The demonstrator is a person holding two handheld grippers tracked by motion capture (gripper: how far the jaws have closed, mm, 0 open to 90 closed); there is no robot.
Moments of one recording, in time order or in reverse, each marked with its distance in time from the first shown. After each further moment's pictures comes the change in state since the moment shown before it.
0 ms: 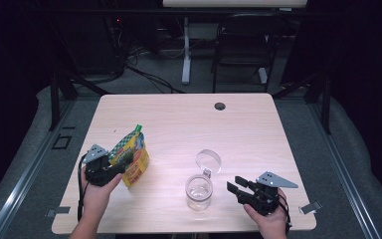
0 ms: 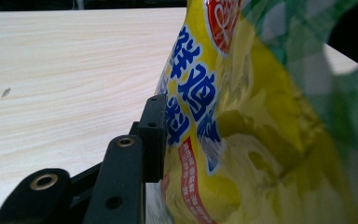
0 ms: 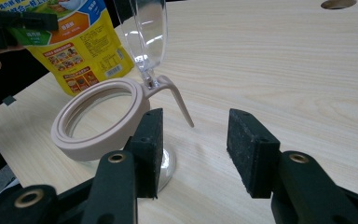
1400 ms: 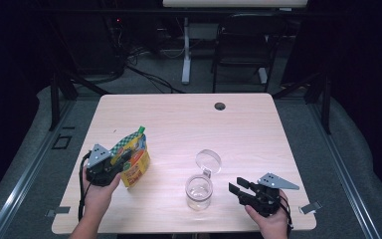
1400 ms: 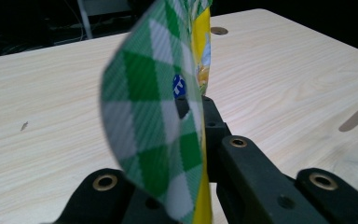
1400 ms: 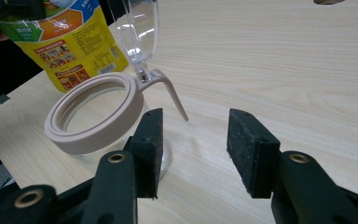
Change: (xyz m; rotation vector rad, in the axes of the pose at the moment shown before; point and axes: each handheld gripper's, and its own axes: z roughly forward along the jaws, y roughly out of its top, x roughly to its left) left arm -0.016 0.006 -0.006 -0.041 0.023 0.129; right arm -0.002 -0.004 -0.002 -0.002 -0.017 0.013
